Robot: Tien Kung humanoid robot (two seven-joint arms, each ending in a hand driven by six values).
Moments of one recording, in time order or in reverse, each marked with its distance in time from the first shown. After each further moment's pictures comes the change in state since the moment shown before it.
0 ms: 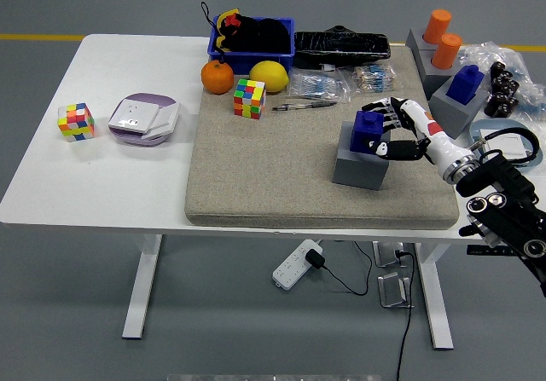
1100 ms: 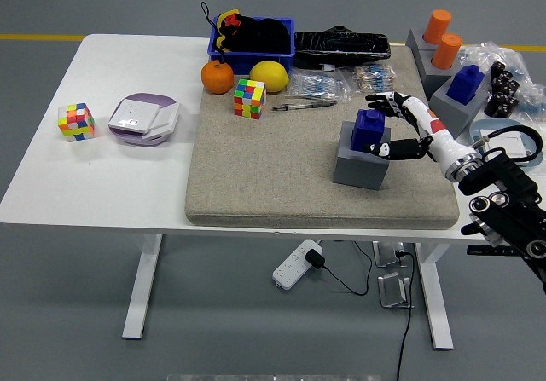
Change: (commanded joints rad) left arm 0.005 -0.003 -0.004 0.001 -0.002 0.000 0.000; right arm -0.021 -0.012 0.060 0.035 -0.036 0.015 -0.002
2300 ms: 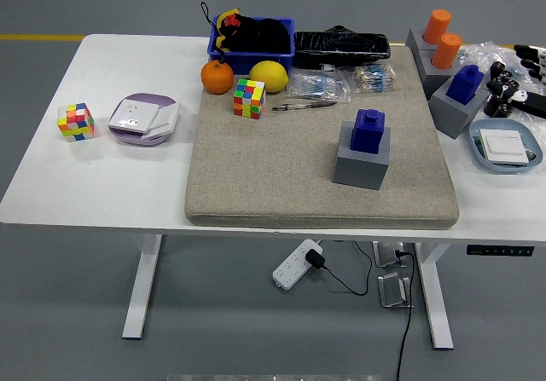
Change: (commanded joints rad) left arm 0.010 0.006 -0.049 0.002 0.021 0.000 0.000; right arm -0.234 -0.154 0.614 0.139 -0.099 0.113 -0.117
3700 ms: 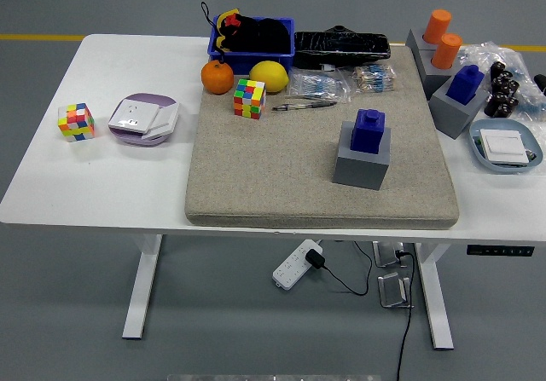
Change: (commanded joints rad) left arm -0.003 0.013 -0.019 0.000 0.020 0.007 0.002; right arm -0.106 0.031 0.186 0.114 -0.046 0.017 -0.074
